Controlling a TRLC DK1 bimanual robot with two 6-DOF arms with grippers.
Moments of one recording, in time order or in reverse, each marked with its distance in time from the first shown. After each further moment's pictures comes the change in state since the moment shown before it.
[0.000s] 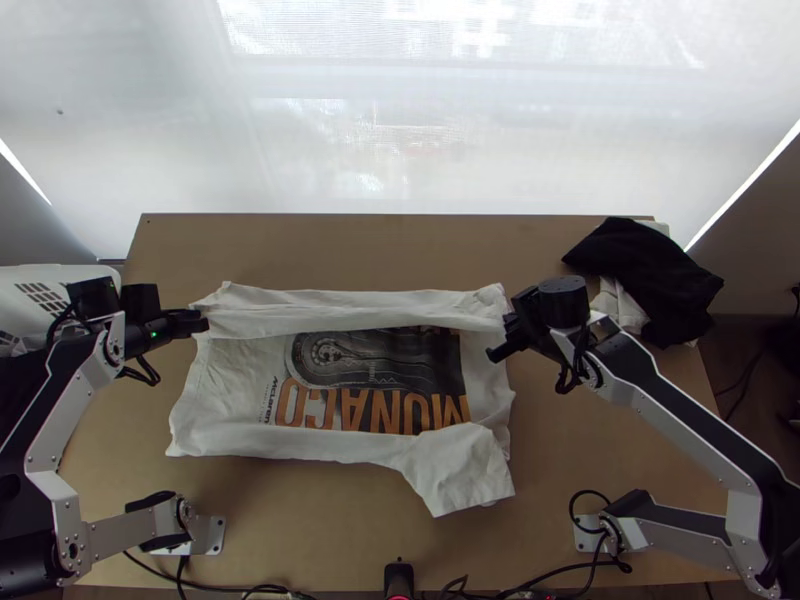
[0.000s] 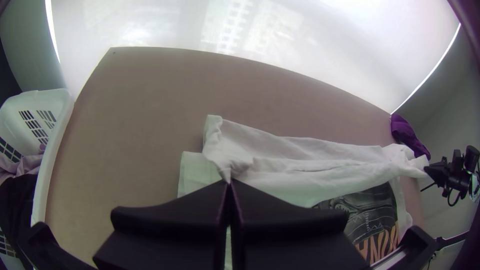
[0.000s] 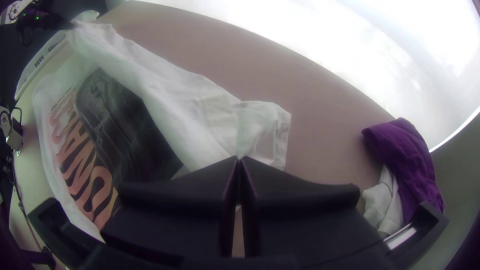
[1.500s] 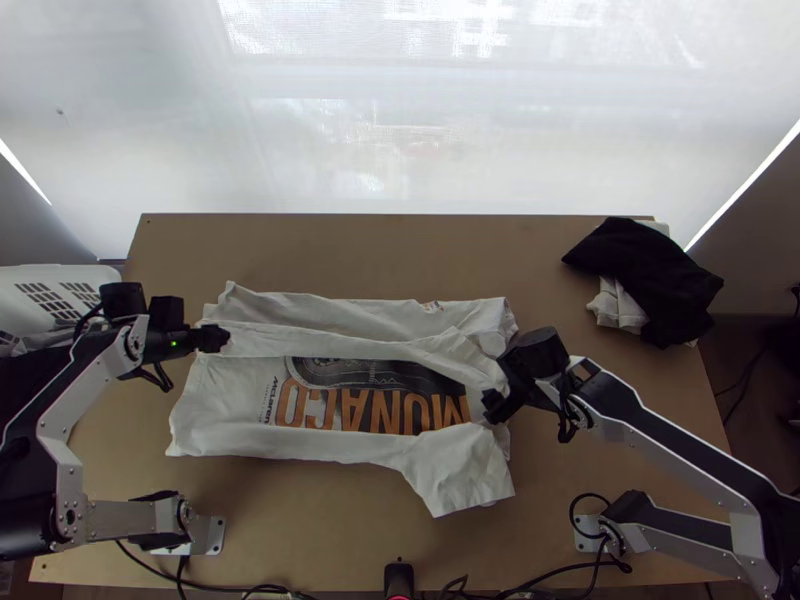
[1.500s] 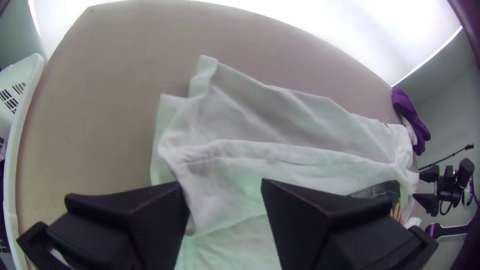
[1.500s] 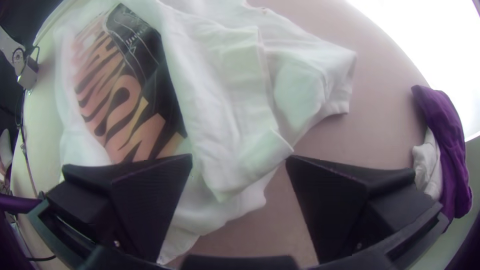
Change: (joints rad) left arm -0.046 0.129 -0.017 -0.050 0.004 0.040; right arm 0.127 -0.068 -0.218 -0.082 -0.050 0.011
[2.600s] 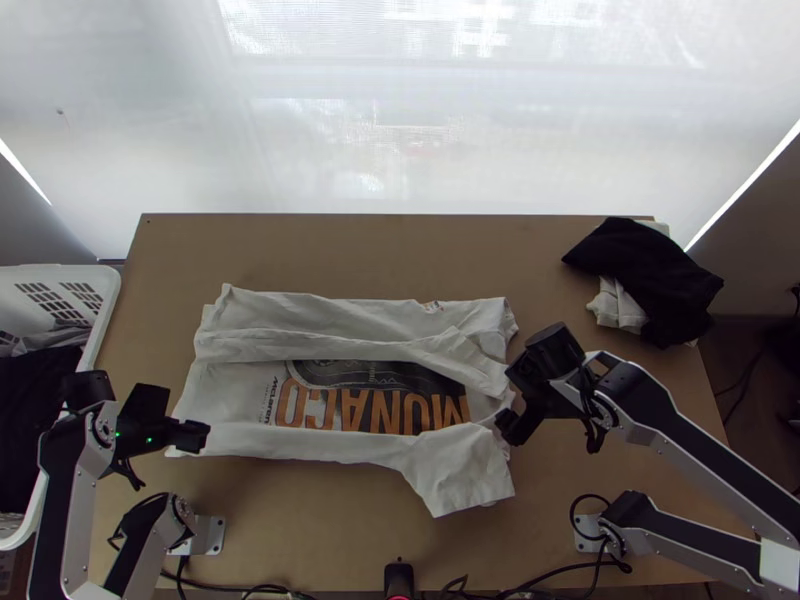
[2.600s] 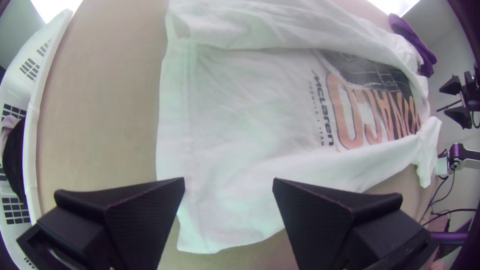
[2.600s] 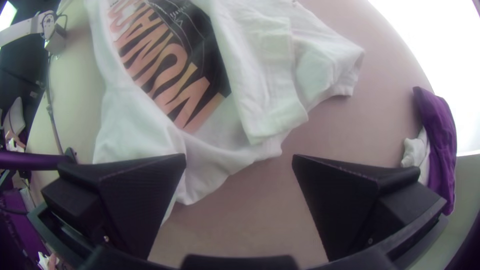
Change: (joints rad) left arm 0.239 -0.576 -0.316 -0.502 -0.078 0.455; right arm 0.048 -0.097 0.195 -0.454 -0.045 -0.058
